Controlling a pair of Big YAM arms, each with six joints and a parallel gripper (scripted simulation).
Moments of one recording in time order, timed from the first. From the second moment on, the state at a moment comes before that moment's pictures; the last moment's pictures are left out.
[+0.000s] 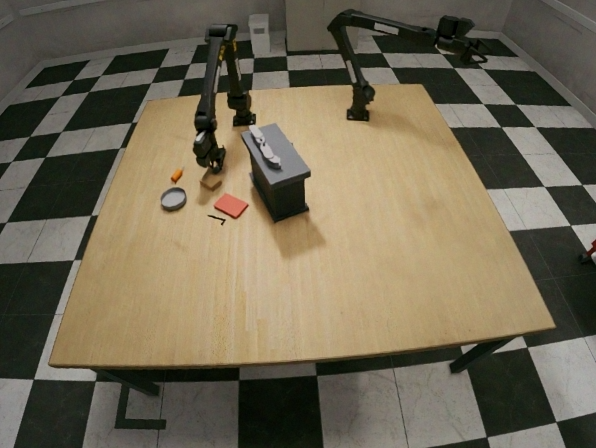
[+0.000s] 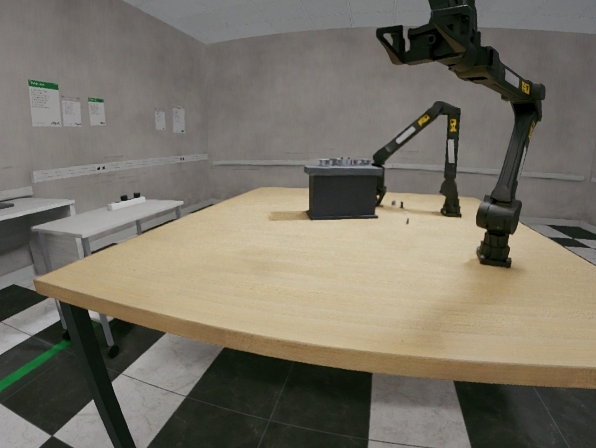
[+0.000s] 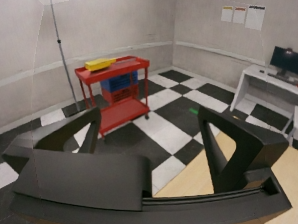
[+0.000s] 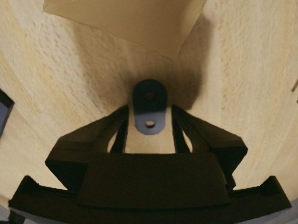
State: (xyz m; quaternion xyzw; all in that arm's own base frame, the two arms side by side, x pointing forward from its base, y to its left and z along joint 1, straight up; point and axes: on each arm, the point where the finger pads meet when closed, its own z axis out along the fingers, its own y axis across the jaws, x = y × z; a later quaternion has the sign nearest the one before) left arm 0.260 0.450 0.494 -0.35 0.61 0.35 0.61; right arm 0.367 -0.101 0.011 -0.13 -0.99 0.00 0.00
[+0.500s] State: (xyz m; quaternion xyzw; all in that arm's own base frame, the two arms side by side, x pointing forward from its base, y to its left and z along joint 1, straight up) left arm 0.260 0.450 0.494 -0.35 0.61 0.35 0.61; right arm 0.368 -0.102 0.044 -0.13 -0.99 0.00 0.00
